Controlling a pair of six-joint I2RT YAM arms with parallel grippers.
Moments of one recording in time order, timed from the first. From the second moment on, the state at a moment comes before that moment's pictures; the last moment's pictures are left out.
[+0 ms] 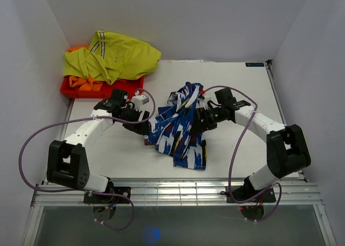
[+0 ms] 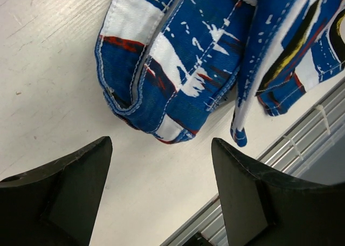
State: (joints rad) left arm -0.26 1.41 1.01 -0.69 0.51 0.17; right arm 0.40 1.53 0.99 -0.49 -0.79 0.06
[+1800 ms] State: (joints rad) left arm 0.23 1.55 1.21 -0.61 0.49 0.68; right arm -0.23 1.84 1.37 -1.07 -0.34 -0.75
